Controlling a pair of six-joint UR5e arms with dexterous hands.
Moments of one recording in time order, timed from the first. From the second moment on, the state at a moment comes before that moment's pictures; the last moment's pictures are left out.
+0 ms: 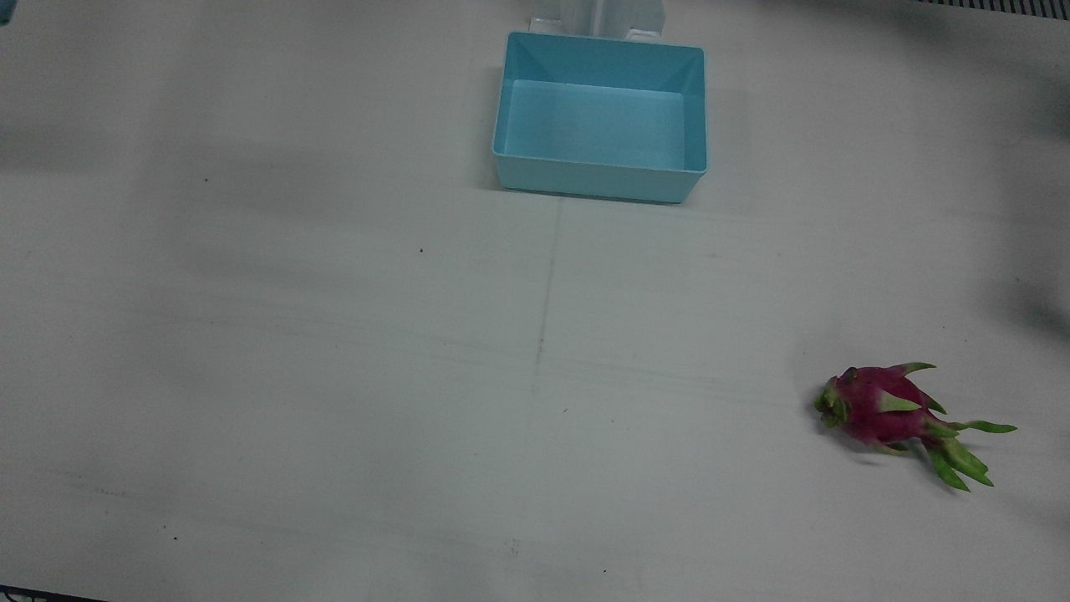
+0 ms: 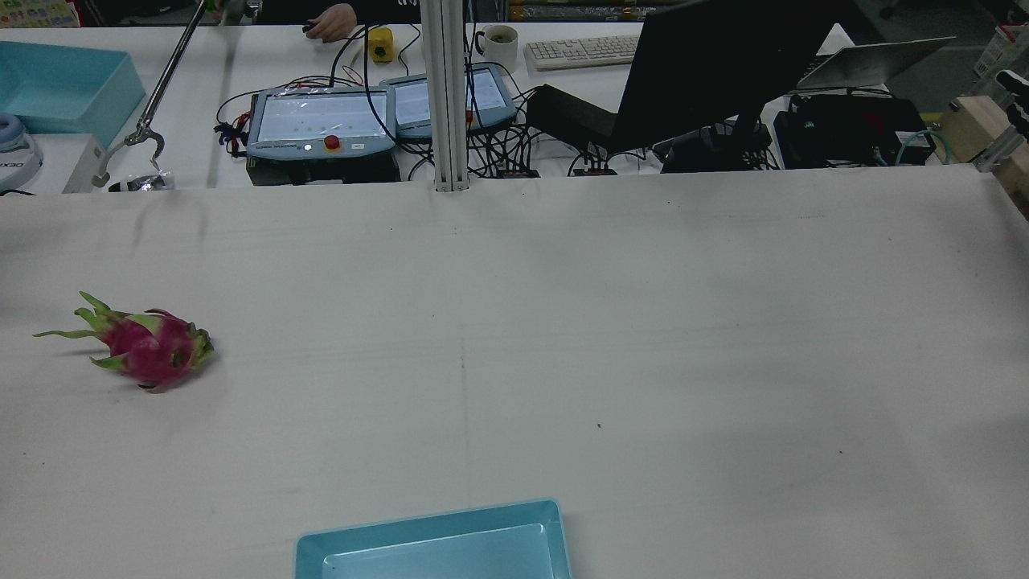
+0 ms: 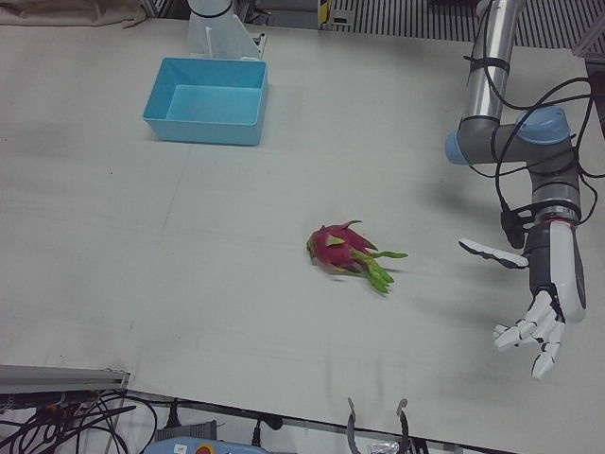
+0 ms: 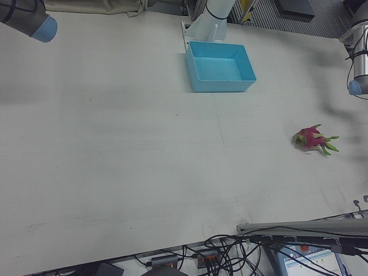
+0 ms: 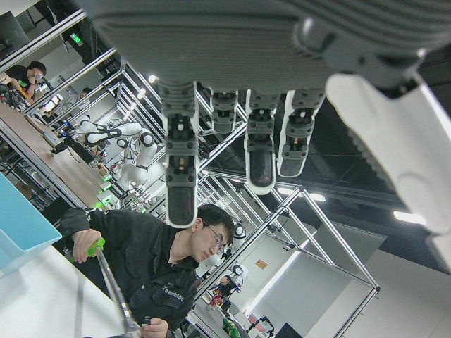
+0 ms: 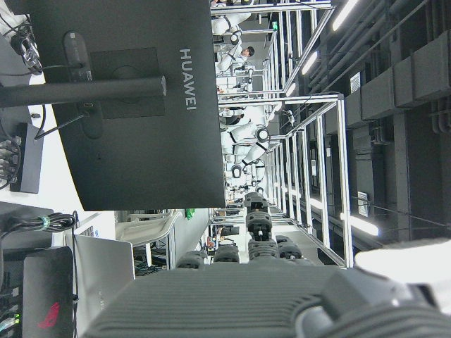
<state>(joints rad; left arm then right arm) -1.27 -1.72 -1.21 -0.57 1.30 0.84 1.44 -1.54 1.60 -3.20 -1.45 0.08</state>
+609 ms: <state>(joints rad) -1.27 -1.72 -1.21 -0.57 1.30 0.86 1.44 -1.54 1.60 -3.20 -1.45 0.08</state>
